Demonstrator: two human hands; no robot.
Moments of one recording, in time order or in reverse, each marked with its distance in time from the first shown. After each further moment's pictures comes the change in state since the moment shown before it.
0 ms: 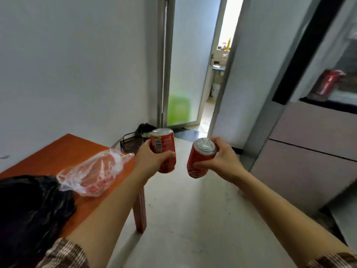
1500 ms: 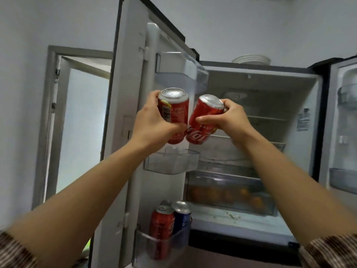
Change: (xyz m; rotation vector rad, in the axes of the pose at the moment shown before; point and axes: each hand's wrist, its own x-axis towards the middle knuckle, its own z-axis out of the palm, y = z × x) left_hand 0.228 0.493 0.652 0.021 0.088 1.044; right_hand 0.351 0.101 -0.748 0.205 0.453 -0.489
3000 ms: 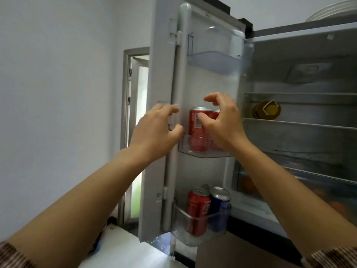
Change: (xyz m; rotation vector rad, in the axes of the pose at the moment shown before) left_hand -0.053 -0.001 -0.029 0.793 0.053 0.000; right_hand -0.015 0.039 0.083 -0.161 -0.025 -0.483
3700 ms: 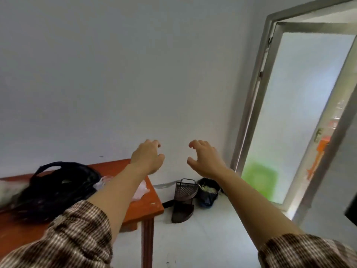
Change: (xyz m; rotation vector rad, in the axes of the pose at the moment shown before) left_hand -0.264 -0.388 -0.345 0.567 -0.325 -0.821; right_hand -0.180 -0.365 0.415 0.092 -0.814 -0.187
